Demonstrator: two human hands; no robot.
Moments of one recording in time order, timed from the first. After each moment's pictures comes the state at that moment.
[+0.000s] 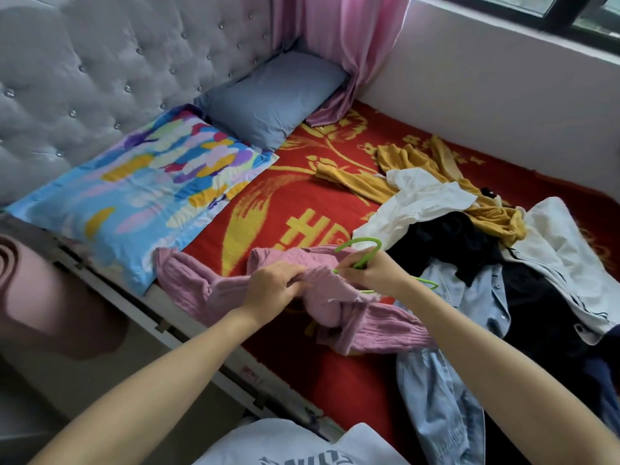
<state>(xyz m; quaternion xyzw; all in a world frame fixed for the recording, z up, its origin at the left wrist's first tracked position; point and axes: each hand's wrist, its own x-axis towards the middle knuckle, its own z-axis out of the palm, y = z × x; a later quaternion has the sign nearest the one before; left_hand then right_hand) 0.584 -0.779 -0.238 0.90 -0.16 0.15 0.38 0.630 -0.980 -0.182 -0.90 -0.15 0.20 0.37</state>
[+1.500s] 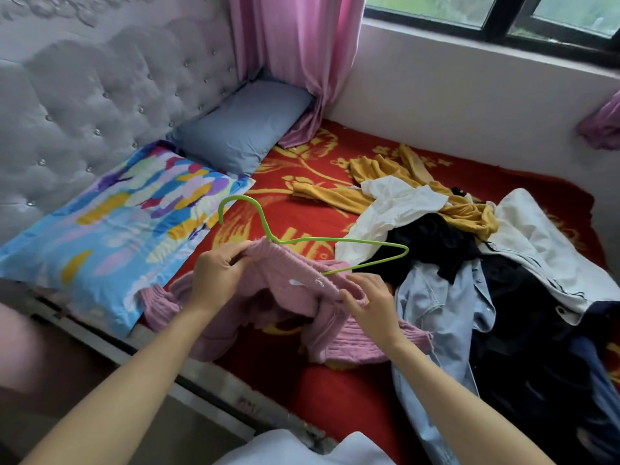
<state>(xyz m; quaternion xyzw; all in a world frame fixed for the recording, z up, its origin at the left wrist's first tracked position) 0.619 -0.742 -0.202 0.87 -0.07 0.21 0.45 0.584 -1.003 -0.239 -0.90 -0.08 -0.20 0.37</state>
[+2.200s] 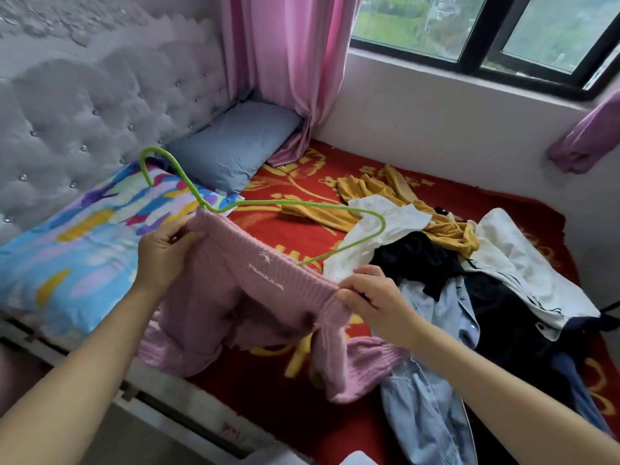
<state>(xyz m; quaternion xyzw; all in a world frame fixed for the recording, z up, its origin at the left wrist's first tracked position) 0.659 -0.692 -0.169 0.81 -0.02 0.25 0.52 0.580 -1.009 -0.128 -0.89 -0.27 -0.11 0.35</state>
